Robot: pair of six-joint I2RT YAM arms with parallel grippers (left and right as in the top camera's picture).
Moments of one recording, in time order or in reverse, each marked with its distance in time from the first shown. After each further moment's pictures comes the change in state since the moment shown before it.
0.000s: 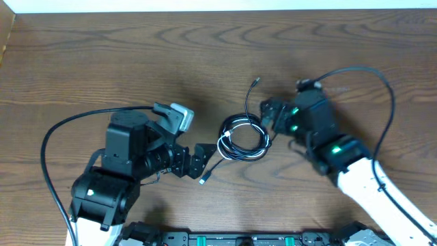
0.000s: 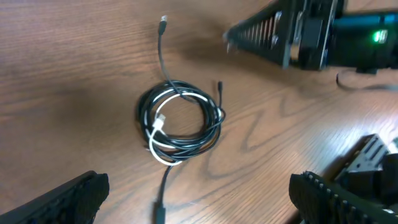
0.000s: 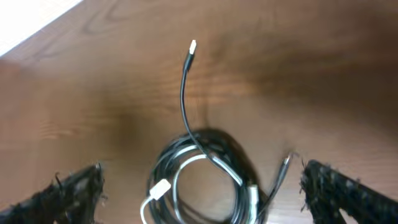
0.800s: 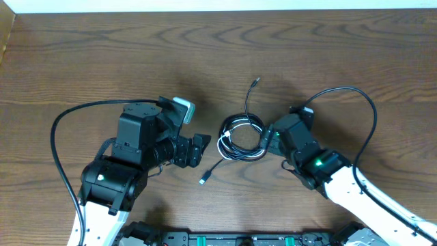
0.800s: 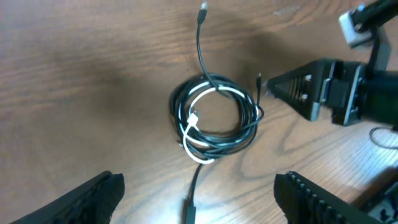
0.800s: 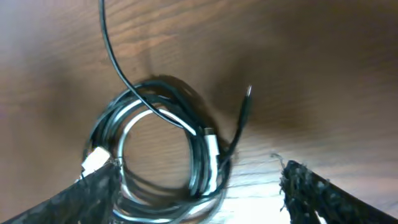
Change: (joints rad) left arm -0.027 0.075 0.000 0.028 -0.149 -0.003; right arm 0.120 0.040 -0.160 0.027 0.128 0.177
